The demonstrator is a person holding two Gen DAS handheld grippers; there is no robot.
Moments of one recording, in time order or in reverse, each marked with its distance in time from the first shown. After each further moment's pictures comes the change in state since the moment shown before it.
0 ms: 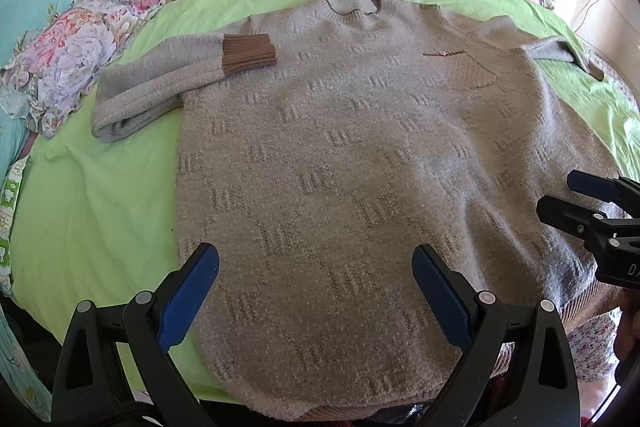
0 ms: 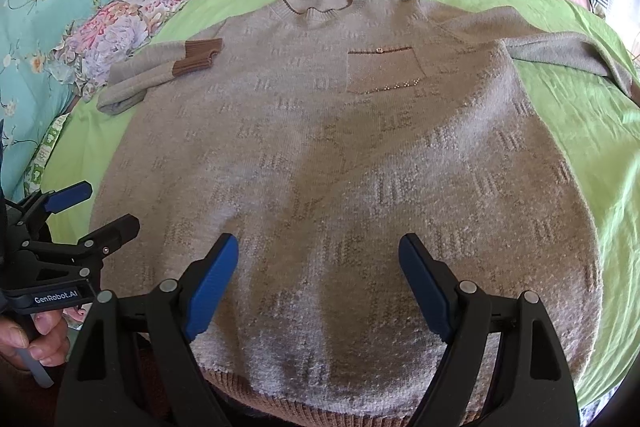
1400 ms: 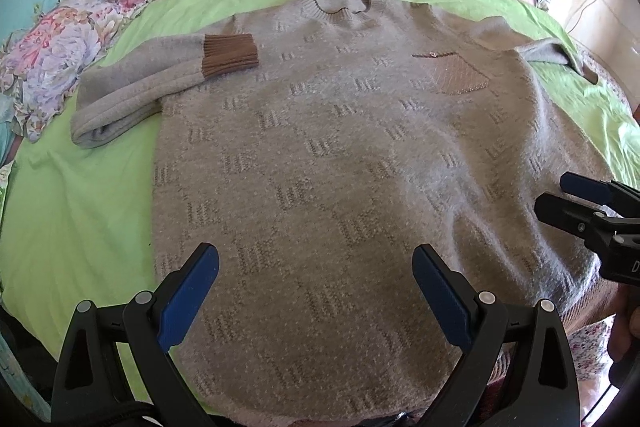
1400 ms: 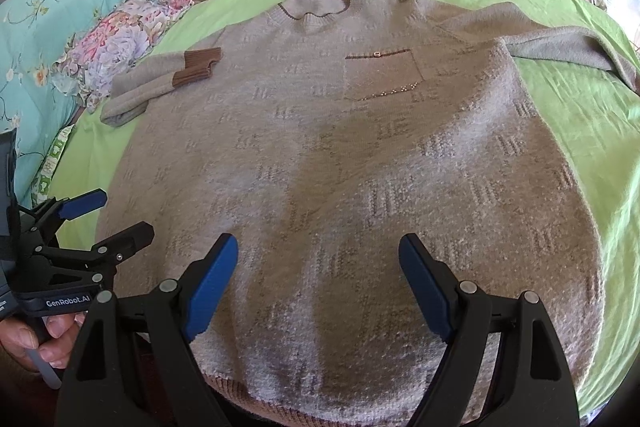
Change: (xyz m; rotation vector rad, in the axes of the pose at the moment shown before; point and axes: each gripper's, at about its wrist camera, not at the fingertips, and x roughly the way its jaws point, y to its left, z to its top) left arm 0.007 -0.007 0.013 0.012 0.002 -0.030; right arm -0.004 -0.009 0.006 0.024 -0.007 0.006
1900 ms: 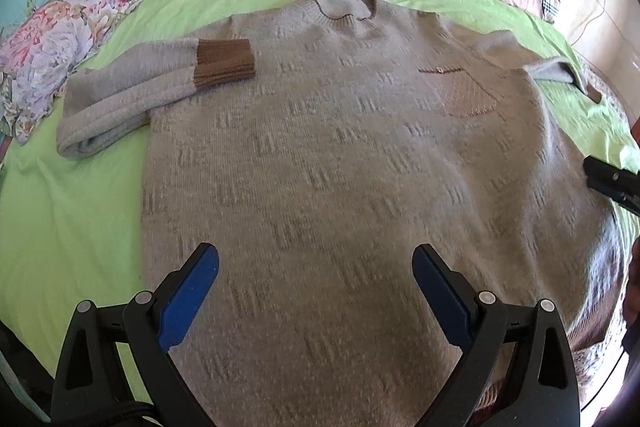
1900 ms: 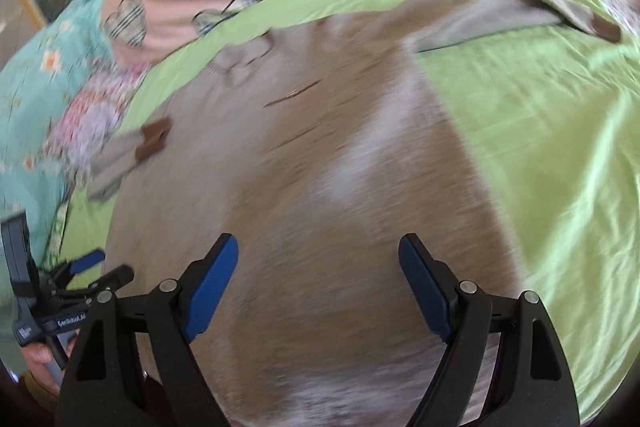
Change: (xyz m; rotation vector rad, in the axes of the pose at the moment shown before) left arm 0.016 0.005 0.029 -0.025 0.032 -0.009; right arm -0.016 -0.103 0.016 0.297 -0.115 0.073
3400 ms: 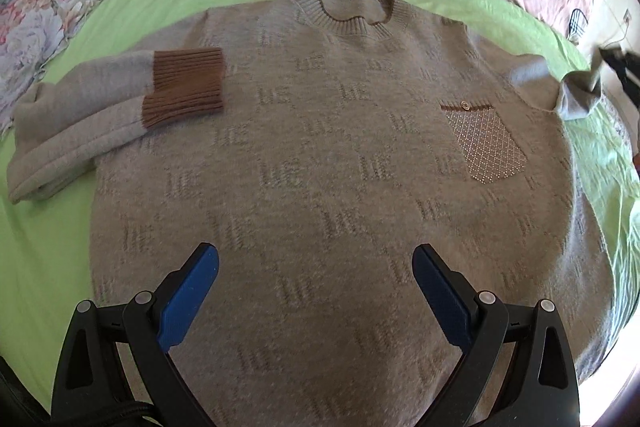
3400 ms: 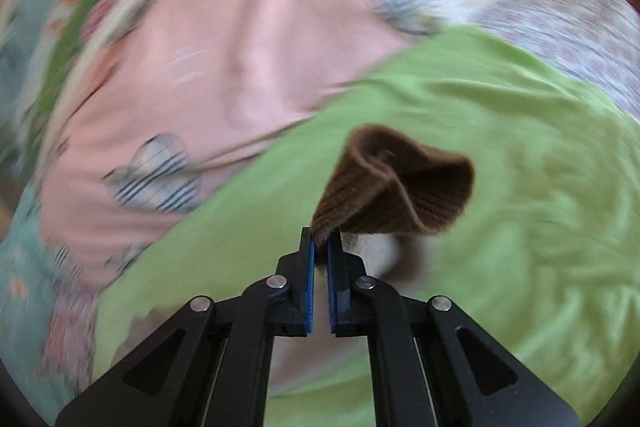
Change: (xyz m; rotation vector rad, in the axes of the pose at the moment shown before) left arm 0.057 0.000 0.069 -0.088 0.095 -0.043; right arm -0.016 -0.165 0.261 0.182 -0.315 0.017
